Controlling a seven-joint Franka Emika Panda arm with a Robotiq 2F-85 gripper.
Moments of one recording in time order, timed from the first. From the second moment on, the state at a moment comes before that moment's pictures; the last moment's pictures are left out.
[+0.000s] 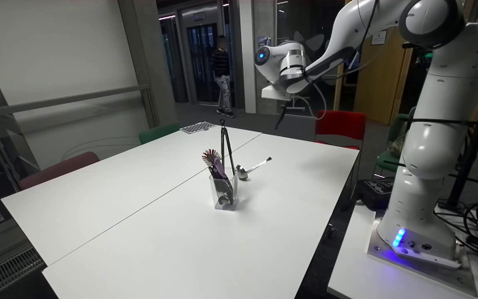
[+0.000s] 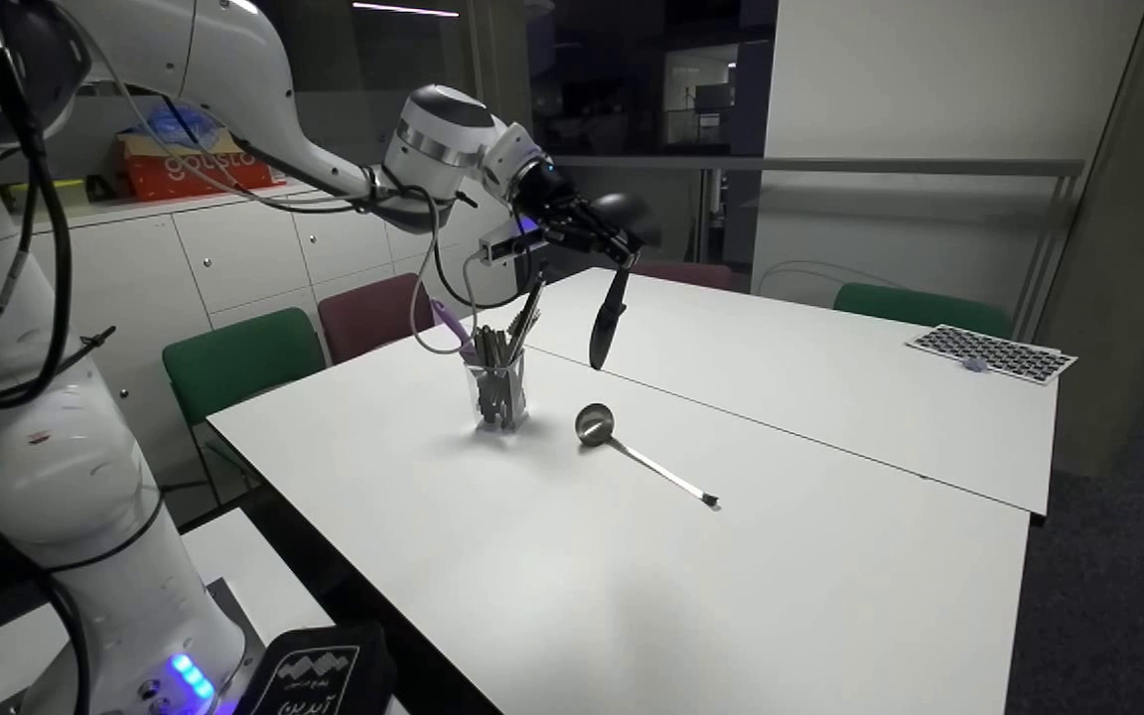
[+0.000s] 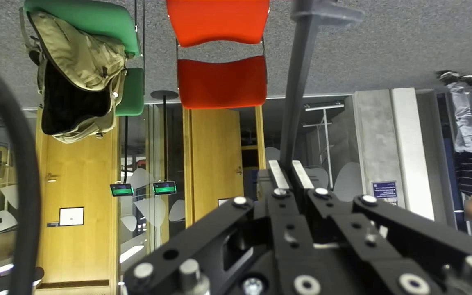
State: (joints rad) arm -0.02 -0.06 -0.12 -2.03 -1.19 1.95 1.90
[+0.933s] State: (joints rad) arm -0.01 -0.01 -0.01 -1.91 -1.44 1.86 1.89
